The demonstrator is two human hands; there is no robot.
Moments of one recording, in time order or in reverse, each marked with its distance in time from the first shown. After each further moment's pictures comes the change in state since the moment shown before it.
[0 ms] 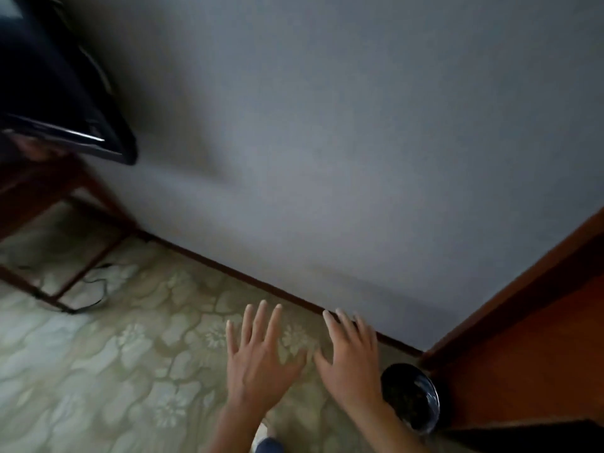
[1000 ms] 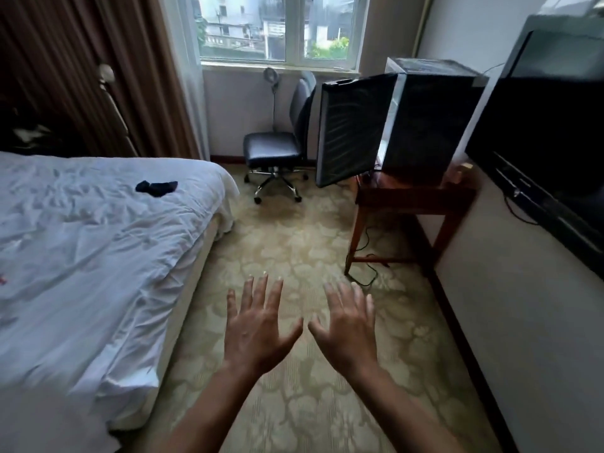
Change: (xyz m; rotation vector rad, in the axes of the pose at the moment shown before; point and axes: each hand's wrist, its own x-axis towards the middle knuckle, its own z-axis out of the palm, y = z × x) left_hand -0.276 -0.601 -0.198 0.048 0.428 -1.011; right_hand -0.095 -0.711 0.206 0.121 -0.421 -1.058
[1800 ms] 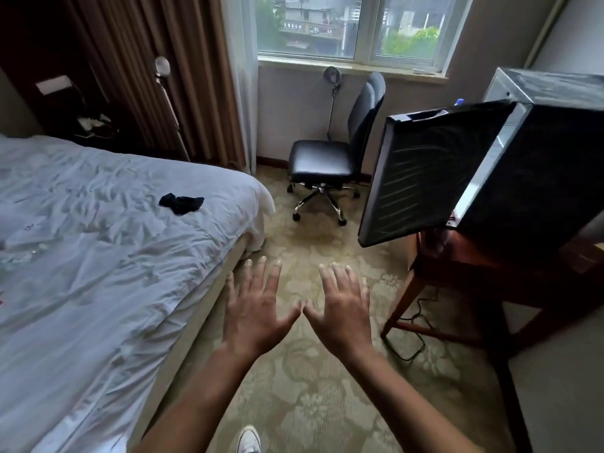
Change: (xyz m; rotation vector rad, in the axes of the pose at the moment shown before) left_hand 0.391 -0.043 0.041 0.052 0.046 -0.238; right_hand 0.434 0.015 0.062 0.084 -0.105 -0.241
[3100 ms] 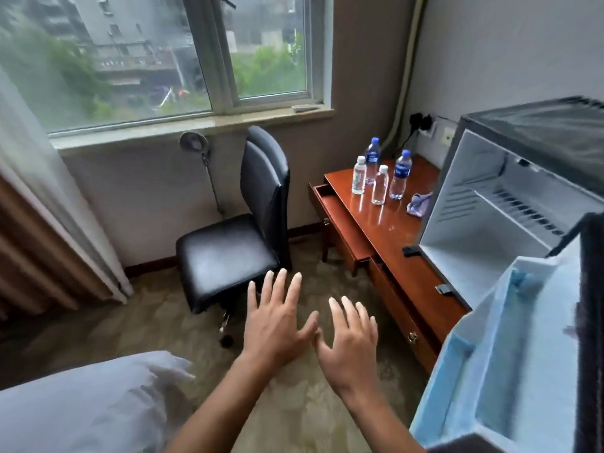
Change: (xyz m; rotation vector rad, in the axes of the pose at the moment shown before) left_hand 0.774 0.088 0.158 -0.050 -0.086 0.616; right_hand 0.650 0.182 0.079 -0.081 0.376 0.568
